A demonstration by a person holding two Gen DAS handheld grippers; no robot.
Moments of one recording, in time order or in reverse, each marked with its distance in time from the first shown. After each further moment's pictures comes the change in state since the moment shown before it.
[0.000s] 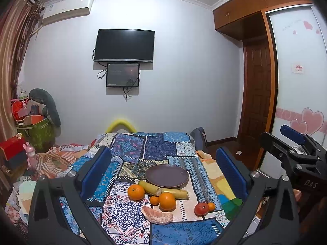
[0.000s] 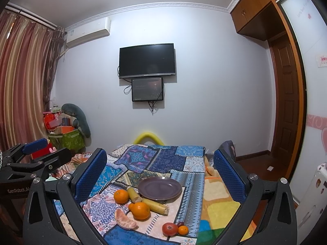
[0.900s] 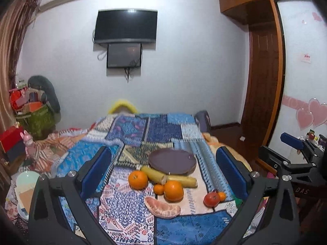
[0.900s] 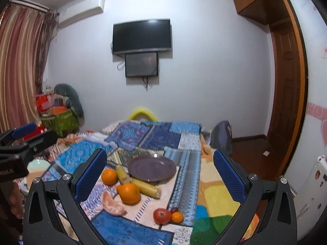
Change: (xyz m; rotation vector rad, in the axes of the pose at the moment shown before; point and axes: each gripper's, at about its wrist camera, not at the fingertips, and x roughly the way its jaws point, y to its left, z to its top) left arm 0.066 0.021 -0.030 -0.011 0.158 0.011; right arm 0.050 -0.019 -0.043 -0.003 0.193 -0.025
